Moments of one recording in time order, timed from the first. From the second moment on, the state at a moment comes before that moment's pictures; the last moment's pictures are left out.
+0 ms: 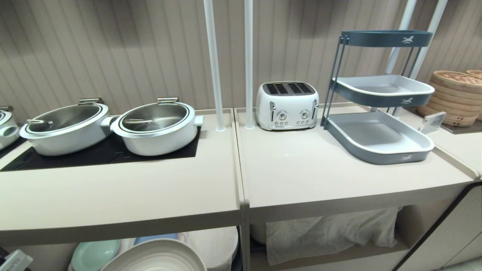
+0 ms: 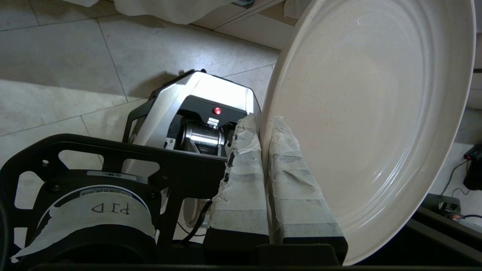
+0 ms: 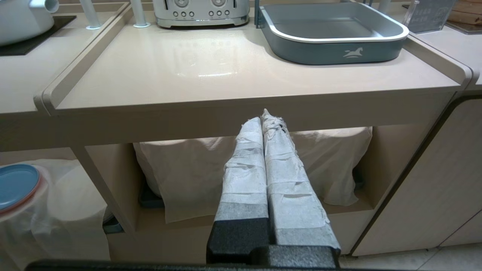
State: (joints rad) left arm -0.44 0.83 -0.36 0.46 0.01 -0.83; right arm 0.00 0.00 0.00 0.00 0.00 0.00
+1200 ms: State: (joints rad) left arm -0.44 0.84 -0.37 0.46 0.01 -0.83; right arm 0.00 0.00 0.00 0.00 0.00 0.00
